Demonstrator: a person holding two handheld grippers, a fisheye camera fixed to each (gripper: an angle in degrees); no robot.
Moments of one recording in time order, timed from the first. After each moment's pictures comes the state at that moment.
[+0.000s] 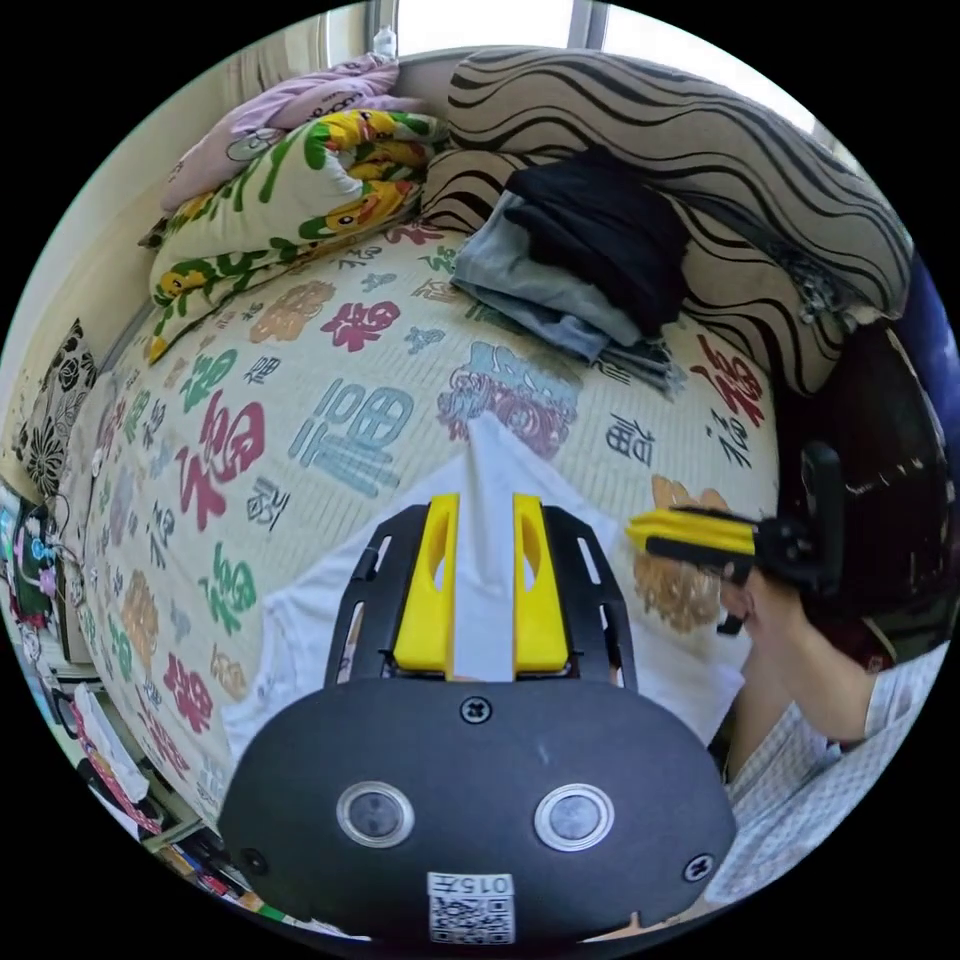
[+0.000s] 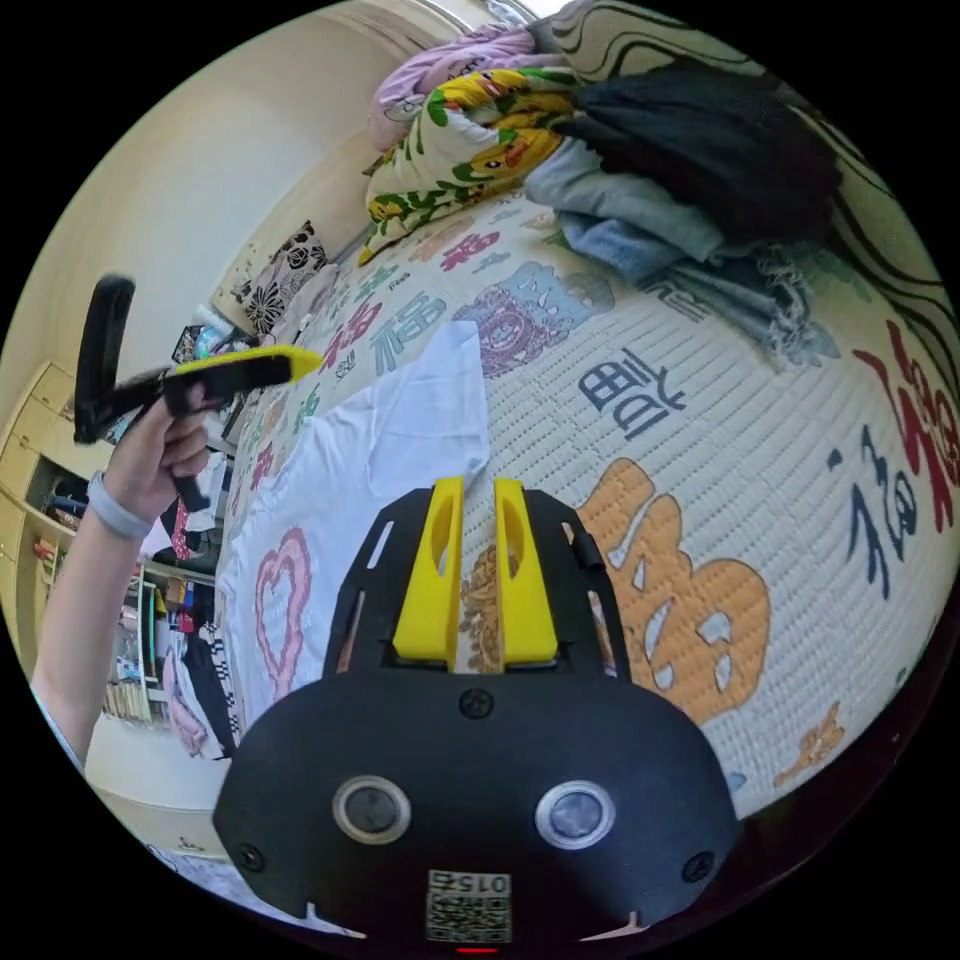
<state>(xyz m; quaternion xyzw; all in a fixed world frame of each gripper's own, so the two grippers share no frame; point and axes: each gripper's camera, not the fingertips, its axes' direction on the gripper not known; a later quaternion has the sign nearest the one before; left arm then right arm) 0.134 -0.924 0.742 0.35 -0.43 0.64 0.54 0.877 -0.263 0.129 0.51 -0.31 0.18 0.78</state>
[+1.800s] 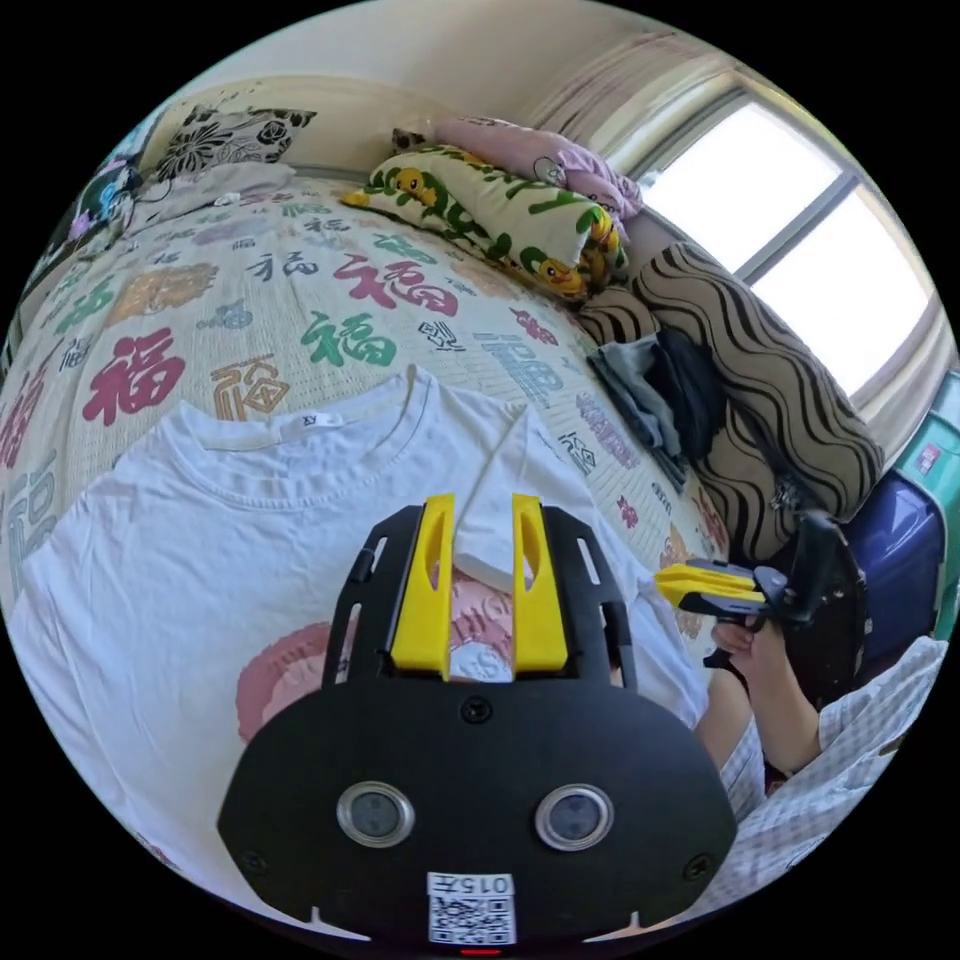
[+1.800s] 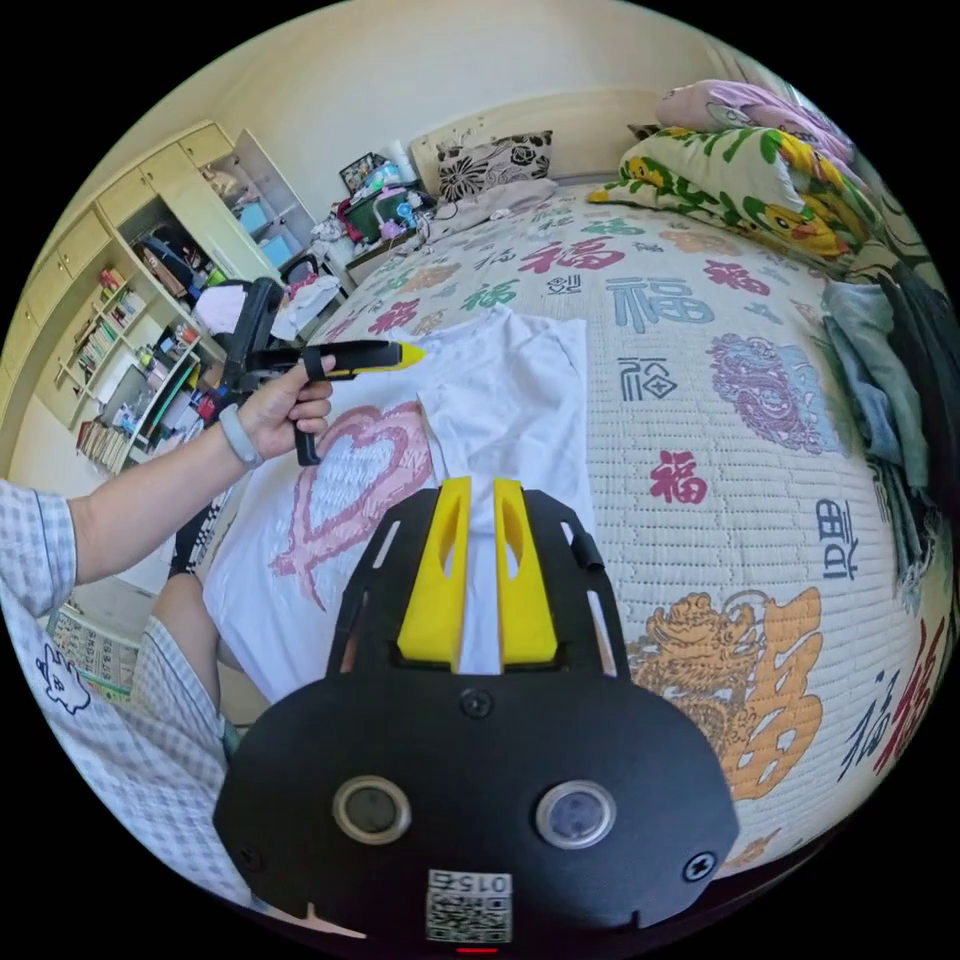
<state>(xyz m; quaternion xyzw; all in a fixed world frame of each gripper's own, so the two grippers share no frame) -0.071 -1.038 0.486 0.46 -0.16 0.56 0.67 0.719 -0.338 0.112 0.54 -0.18 -0.10 0.81</state>
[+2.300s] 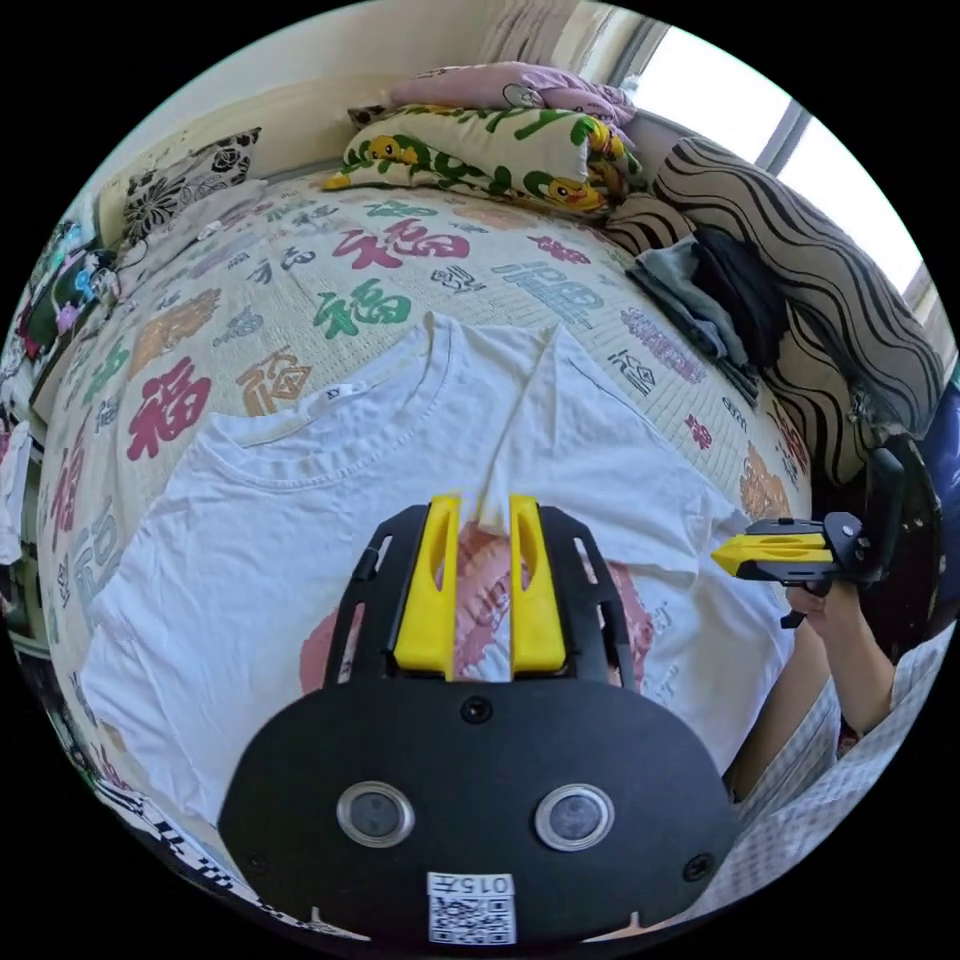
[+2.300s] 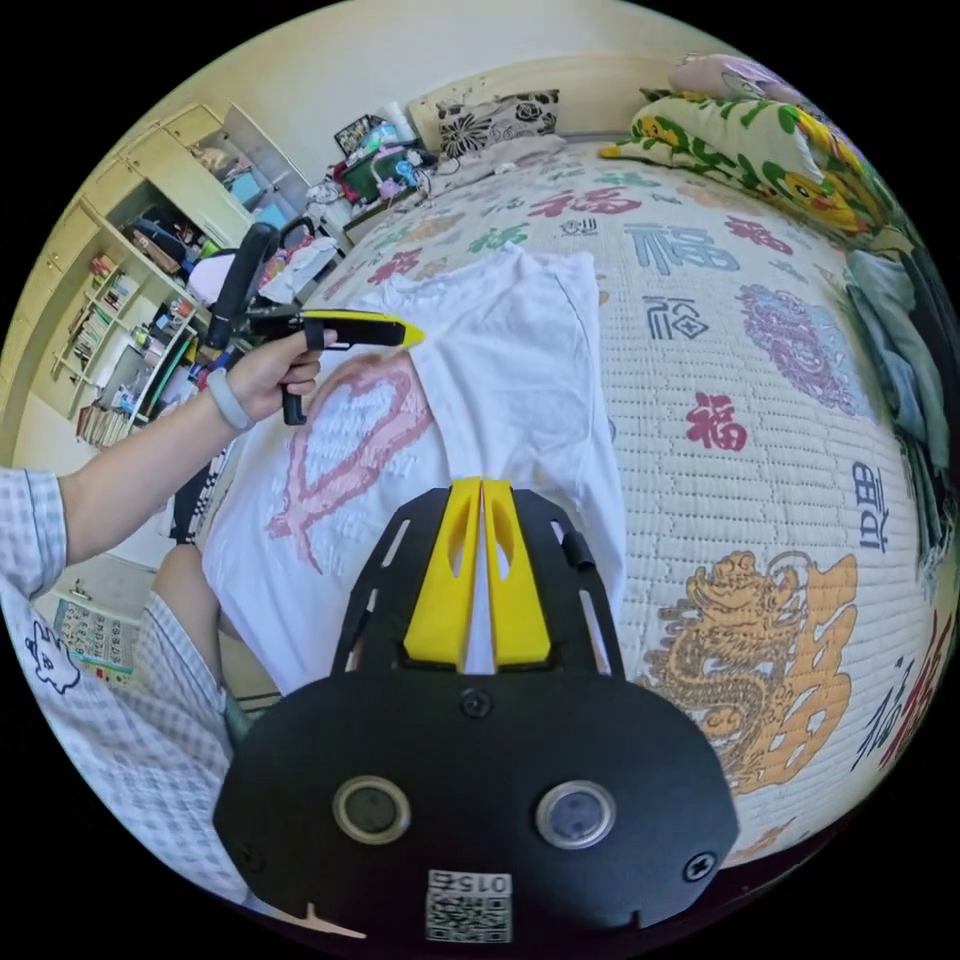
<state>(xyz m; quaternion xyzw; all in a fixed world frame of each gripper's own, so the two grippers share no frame) -0.086 -0.990 0.490 0.48 -0.28 0.55 0.63 0.674 -0.397 0.149 0.50 -0.18 -0.13 0.83</state>
